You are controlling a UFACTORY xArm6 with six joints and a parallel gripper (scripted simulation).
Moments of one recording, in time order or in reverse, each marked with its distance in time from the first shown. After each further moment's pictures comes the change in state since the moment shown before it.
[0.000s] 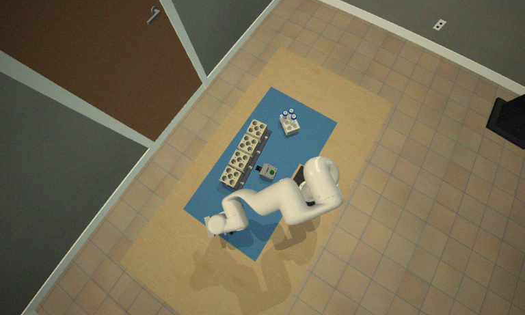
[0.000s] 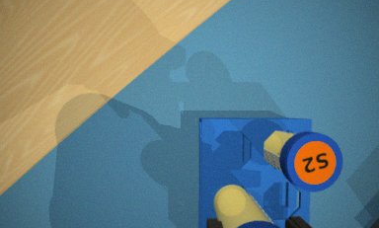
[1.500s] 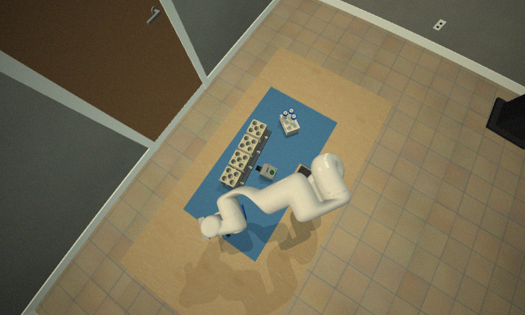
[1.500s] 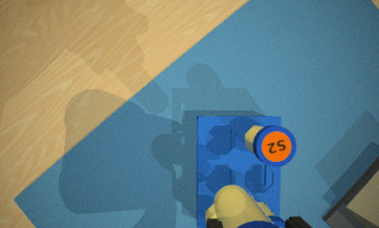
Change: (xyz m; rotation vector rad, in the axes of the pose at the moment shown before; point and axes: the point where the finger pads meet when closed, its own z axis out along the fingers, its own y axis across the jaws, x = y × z) arm 0.000 0.000 -0.079 0.000 -0.002 0.000
